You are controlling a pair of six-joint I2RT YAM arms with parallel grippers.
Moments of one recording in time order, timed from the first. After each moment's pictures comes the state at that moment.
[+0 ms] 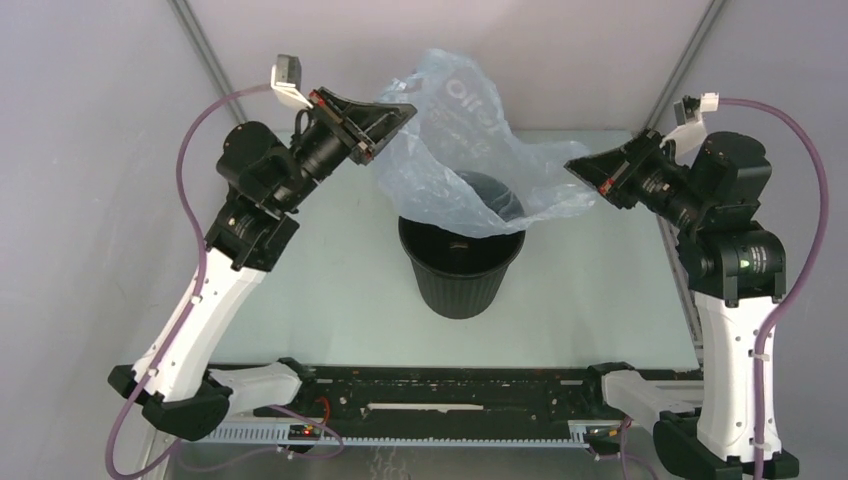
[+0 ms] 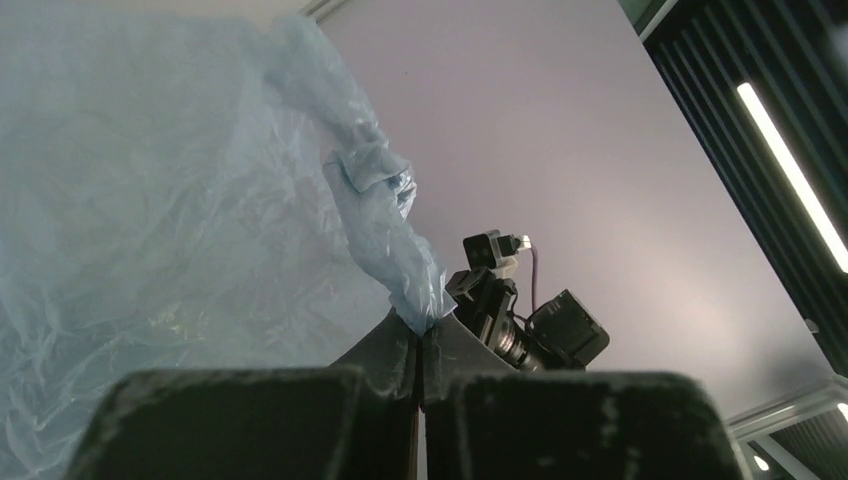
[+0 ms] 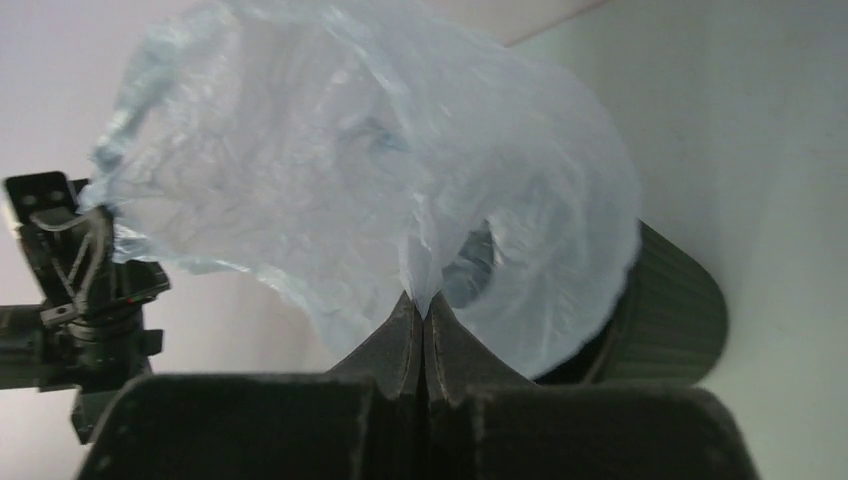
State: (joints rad) left arm -0.57 1.17 1.59 -0.14 0.21 -1.13; right arm 0.11 1.04 1.69 -0.83 -0.43 0.82
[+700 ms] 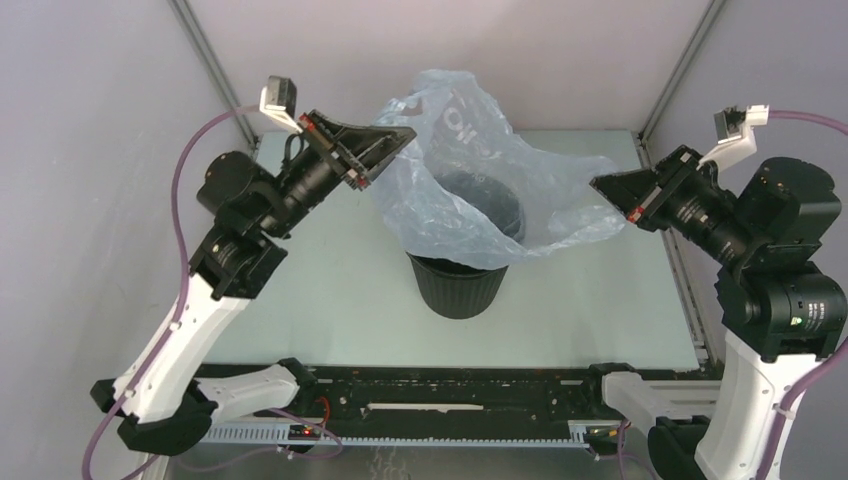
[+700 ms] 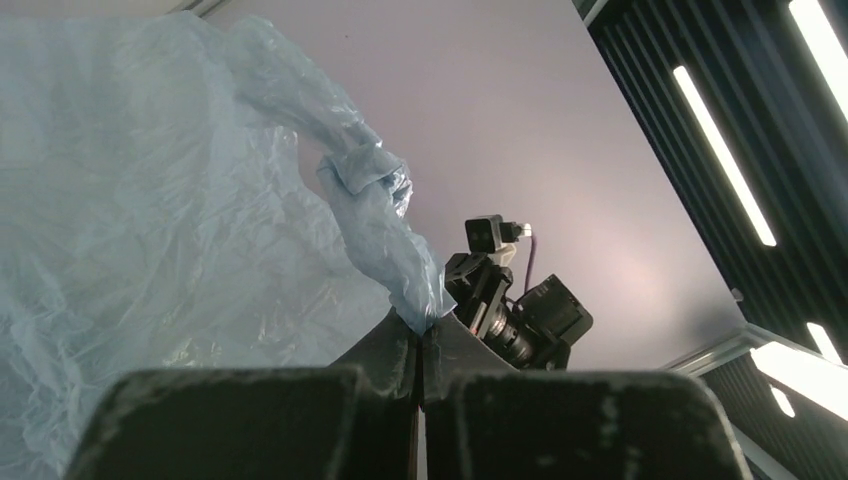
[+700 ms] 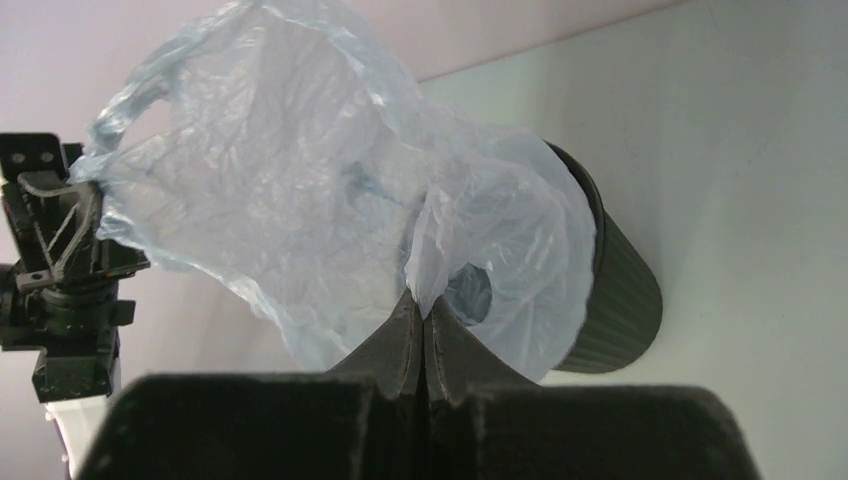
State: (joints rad) left arm -0.70 1.09 1.55 -0.14 0.16 -1.17; right arm 0.02 1.03 1.95 -1.10 -0.48 0.64
